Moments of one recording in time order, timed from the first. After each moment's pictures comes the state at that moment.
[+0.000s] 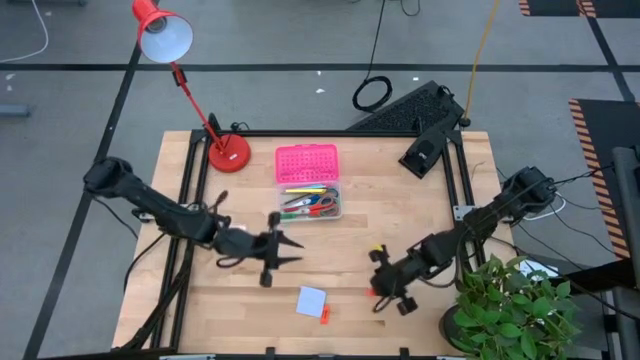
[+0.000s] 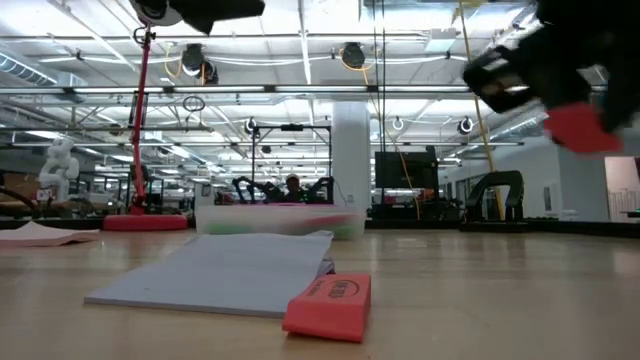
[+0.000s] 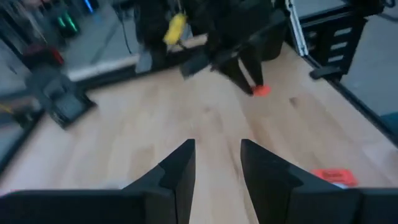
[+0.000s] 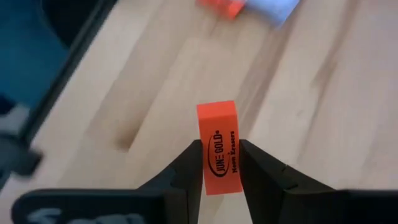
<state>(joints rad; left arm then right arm) -0.43 1.31 0.76 0.17 -0.36 0.10 0.53 1.51 0.87 -0.32 -0.03 0.14</state>
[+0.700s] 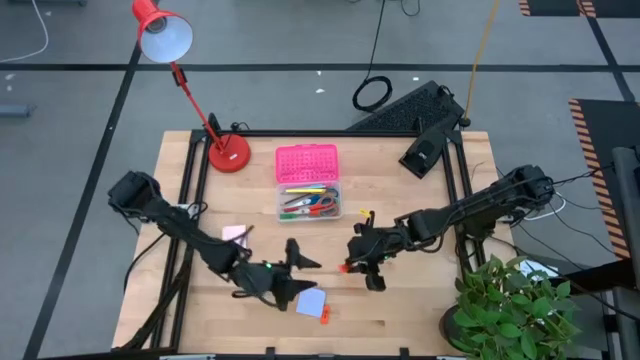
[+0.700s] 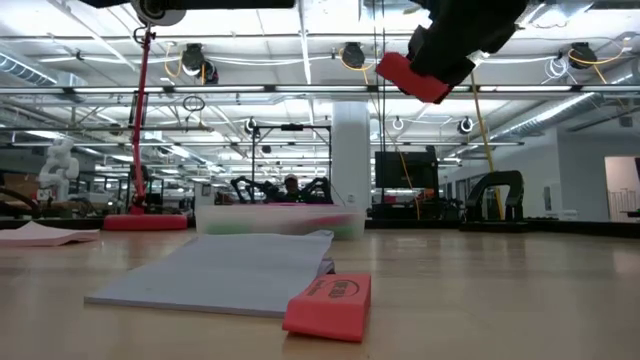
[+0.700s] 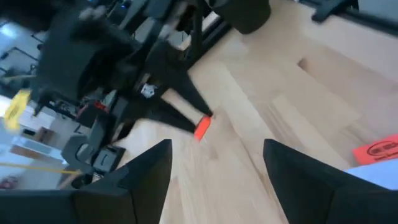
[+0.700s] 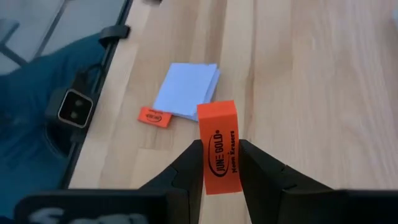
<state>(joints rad) -0.57 1.62 0.95 0.25 -0.56 0.52 0.31 1.51 0.97 -0.22 -0.09 0.31</state>
